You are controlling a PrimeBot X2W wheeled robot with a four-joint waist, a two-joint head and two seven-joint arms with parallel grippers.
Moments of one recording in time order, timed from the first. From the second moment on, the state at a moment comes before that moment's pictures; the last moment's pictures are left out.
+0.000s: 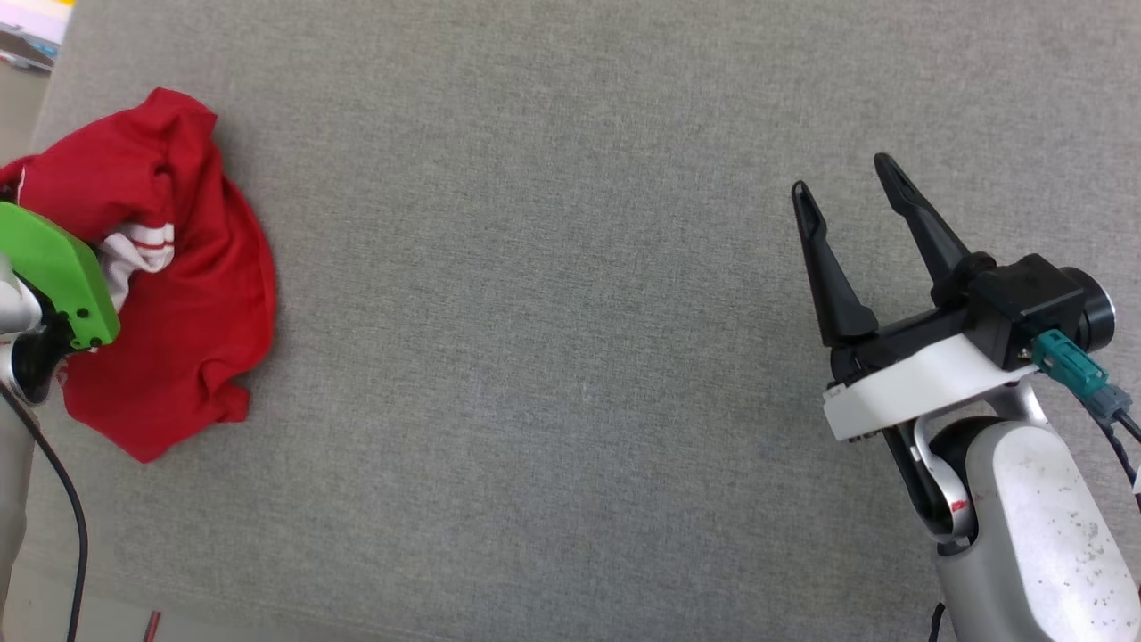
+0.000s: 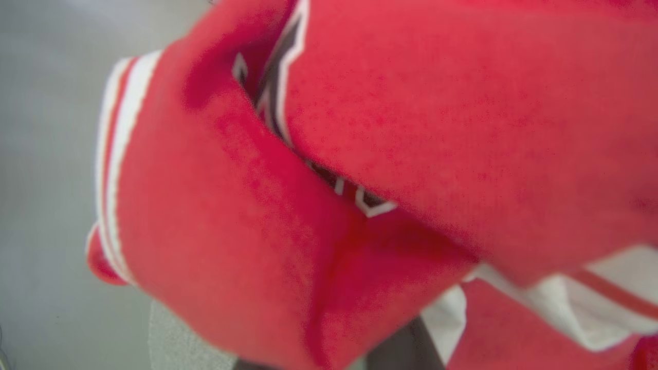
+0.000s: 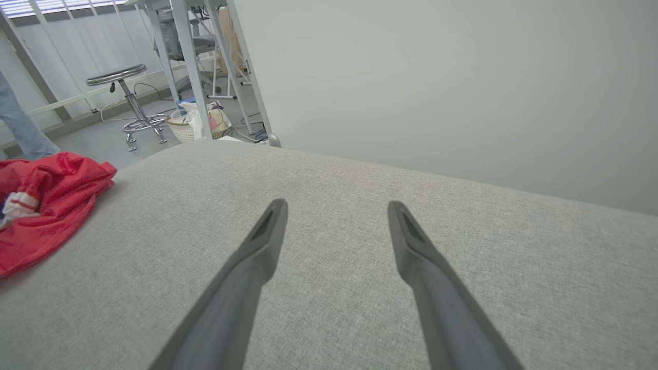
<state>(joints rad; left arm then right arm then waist) -0.86 0.59 -0.33 0.96 -0.66 -0.09 0.33 -0.33 -0.09 0.18 -0.09 0.14 0.13 -0.06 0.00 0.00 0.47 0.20</state>
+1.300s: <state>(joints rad) -0.60 0.26 -0.68 0.39 -0.54 -0.05 0.12 -0.08 -0.05 -0.07 -0.12 0.15 0.13 -0.07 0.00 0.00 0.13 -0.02</state>
